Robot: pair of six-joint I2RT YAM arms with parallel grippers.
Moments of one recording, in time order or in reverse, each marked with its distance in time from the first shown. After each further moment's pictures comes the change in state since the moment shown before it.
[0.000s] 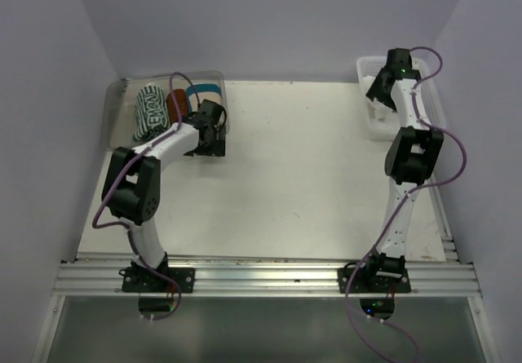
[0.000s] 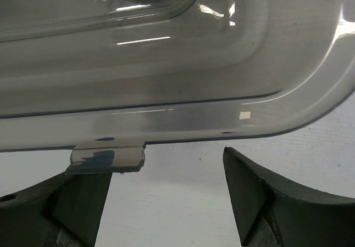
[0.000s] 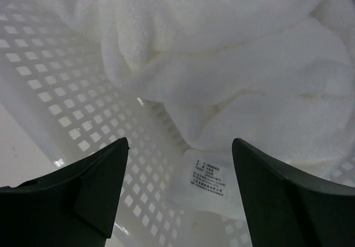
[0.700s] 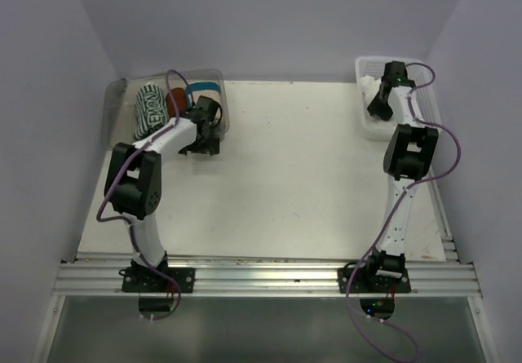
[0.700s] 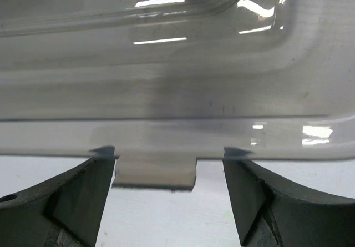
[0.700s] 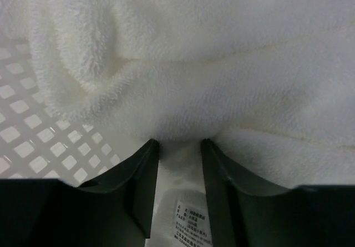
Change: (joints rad) left arm 0.047 0.081 0.095 -0.082 -0.047 -0.002; right arm -0.029 0.142 0.008 0.027 -0.097 0.051
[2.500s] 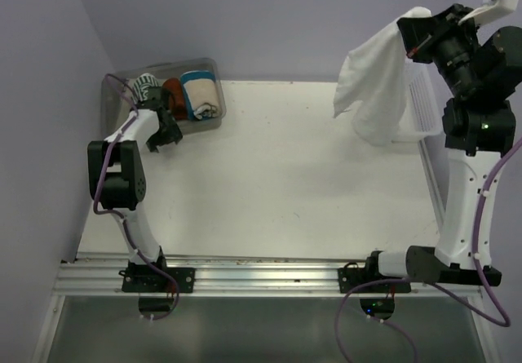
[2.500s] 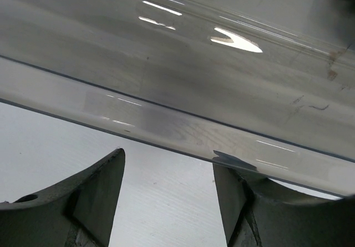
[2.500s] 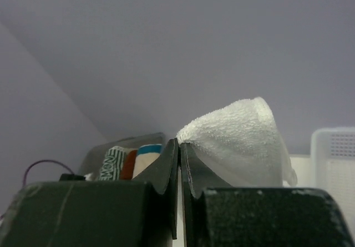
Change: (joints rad) left arm 0.326 0.022 0.039 0.020 0.085 -0.160; right arm 0.056 -1.114 -0.233 0.306 -0.501 -0.005
